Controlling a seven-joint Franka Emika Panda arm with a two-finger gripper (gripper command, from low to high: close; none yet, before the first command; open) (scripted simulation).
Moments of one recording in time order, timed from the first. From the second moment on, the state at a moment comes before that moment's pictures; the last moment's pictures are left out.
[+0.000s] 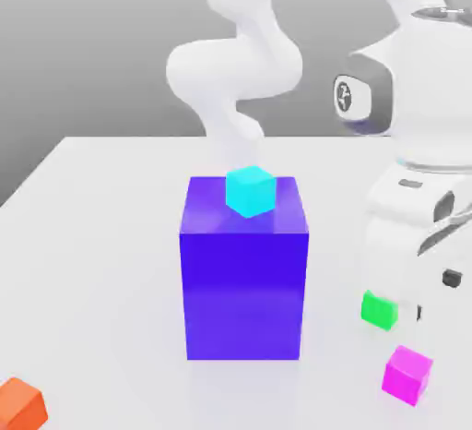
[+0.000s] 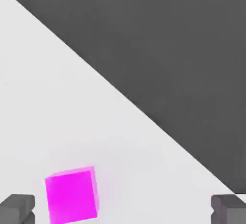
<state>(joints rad) 0.34 0.17 0.11 -2.43 -0.02 2.68 0.44</state>
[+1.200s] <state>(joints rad) 0.49 0.01 0.20 -2.81 -0.01 2.82 0.44</state>
